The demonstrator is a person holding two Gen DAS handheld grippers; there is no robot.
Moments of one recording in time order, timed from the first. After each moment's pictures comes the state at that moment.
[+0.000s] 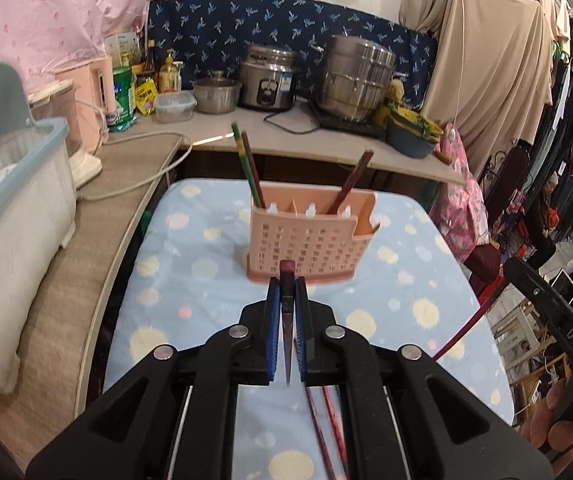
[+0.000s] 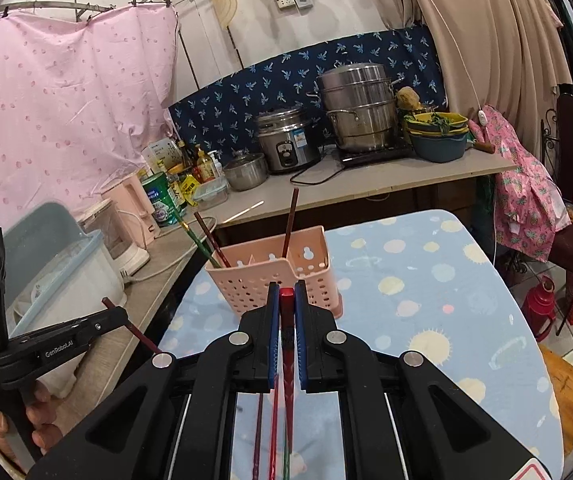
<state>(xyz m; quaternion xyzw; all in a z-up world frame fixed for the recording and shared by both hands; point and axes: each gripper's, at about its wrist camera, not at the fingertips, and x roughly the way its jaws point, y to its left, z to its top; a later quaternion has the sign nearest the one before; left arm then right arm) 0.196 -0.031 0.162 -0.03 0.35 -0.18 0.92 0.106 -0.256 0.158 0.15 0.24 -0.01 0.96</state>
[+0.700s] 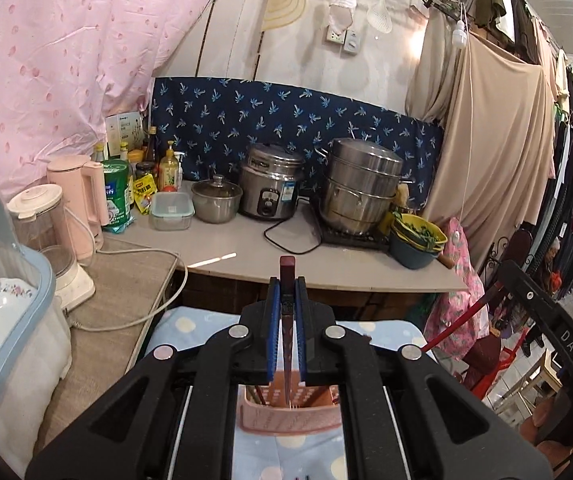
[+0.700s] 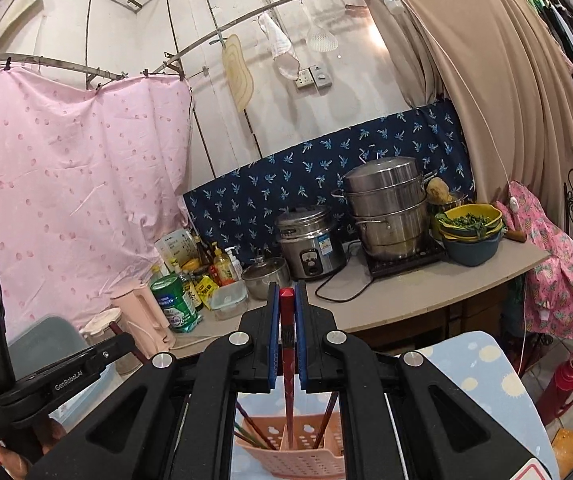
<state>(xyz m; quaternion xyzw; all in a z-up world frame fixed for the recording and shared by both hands) 0.300 -0.047 0.276 -0.07 0.22 -0.16 0.96 0.225 -0.266 0.277 0.16 0.10 0.00 0.98</state>
